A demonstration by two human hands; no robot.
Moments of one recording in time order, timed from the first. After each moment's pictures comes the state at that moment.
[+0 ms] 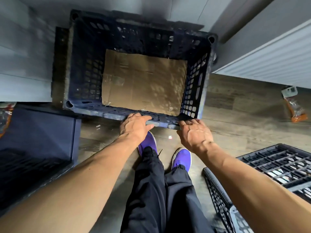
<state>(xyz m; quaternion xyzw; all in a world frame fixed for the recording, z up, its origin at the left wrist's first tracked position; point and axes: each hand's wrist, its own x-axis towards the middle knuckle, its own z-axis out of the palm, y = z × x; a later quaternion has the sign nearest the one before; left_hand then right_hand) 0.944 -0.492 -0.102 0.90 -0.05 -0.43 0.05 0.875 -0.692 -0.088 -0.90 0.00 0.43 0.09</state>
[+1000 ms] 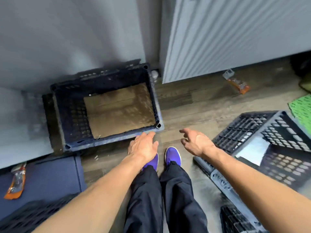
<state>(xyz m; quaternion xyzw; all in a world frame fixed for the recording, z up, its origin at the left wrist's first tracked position) 0.880 -0.605 0.046 0.85 -0.23 -0.47 0.00 0.775 -0.786 0.046 -0.80 0.29 0.41 0.33</state>
